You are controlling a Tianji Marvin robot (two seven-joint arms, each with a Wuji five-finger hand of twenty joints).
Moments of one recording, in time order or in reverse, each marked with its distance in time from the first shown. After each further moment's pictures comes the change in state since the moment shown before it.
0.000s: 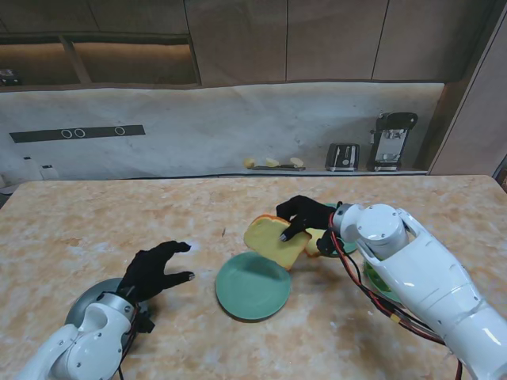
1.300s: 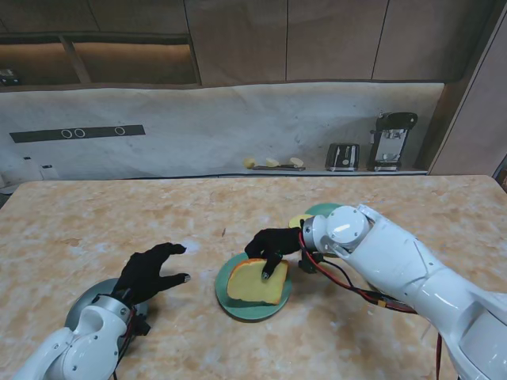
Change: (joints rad) left arm 0.025 0.001 -0.022 -0.018 0.008 0.016 -0.005; right arm 0.258 -0.093 -0.427 0.320 0.084 -0.287 0.219; left_hand 0.000 0.000 0.000 0.000 0.000 -0.001 0.000 0.000 0.000 0.000 0.000 0.000 0.000 0.000 0.000 0.000 0.000 0.000 0.000 0.000; right_hand 0.000 0.038 0.003 0.020 -0.043 -0.014 -0.008 0.000 -0.024 -0.013 -0.027 0.000 -0.093 0.009 0.025 0.031 -0.100 -0.010 0.004 0.056
